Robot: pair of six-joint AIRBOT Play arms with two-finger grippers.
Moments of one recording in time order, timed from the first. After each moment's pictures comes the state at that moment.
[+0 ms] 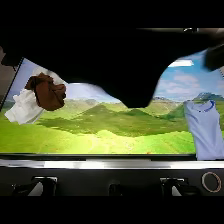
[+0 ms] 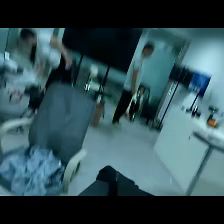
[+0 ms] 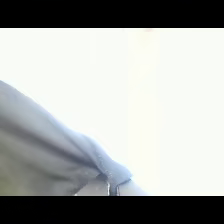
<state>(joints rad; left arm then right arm) 0.25 -0.82 1.56 0.92 -0.60 -1.42 -0.07 -0.84 1.62 -1.22 0.89 0.94</state>
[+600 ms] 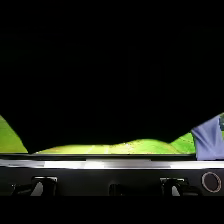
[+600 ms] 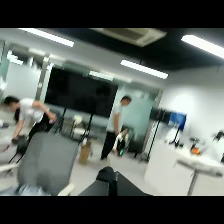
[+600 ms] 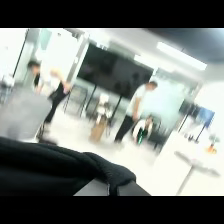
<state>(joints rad) 0.25 -0.63 1.59 0.97 -0.69 -1.48 -0.10 -0.64 1.71 -1.35 0.85 1.02</state>
